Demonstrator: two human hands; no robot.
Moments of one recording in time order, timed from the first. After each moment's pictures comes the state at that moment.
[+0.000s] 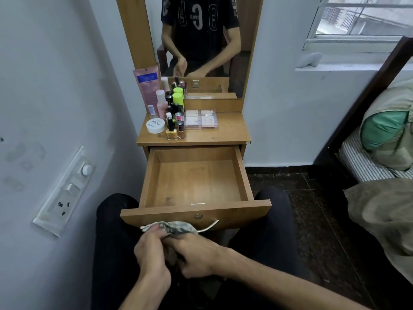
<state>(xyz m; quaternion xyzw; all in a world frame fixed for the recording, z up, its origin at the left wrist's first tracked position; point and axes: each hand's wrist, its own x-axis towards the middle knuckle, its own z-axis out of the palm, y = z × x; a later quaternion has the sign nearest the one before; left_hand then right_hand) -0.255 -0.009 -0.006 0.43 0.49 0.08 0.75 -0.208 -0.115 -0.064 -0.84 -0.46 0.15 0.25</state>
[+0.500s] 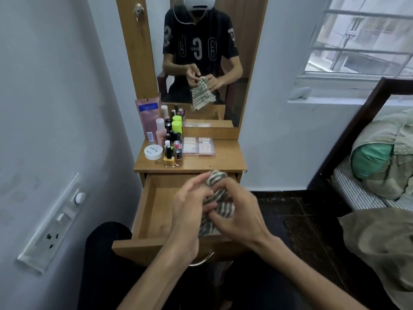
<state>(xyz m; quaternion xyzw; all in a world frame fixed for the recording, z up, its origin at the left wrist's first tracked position) -0.185 -0.054 0.115 0.59 0.14 -0.02 0.80 -0.141 -0.194 0.052 -0.85 -0.27 -0.16 0.42</state>
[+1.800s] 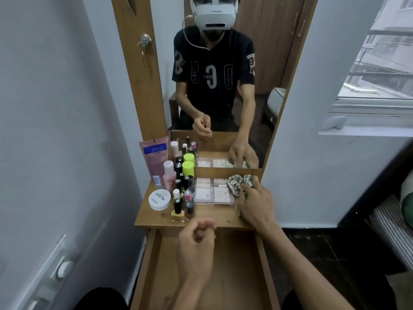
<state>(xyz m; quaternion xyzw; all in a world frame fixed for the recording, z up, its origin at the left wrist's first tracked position) -0.033 -0.030 0.043 0.72 0.19 0.14 0.65 0.112 -0.183 0.017 -0.97 -0.02 -0.12 0.20</state>
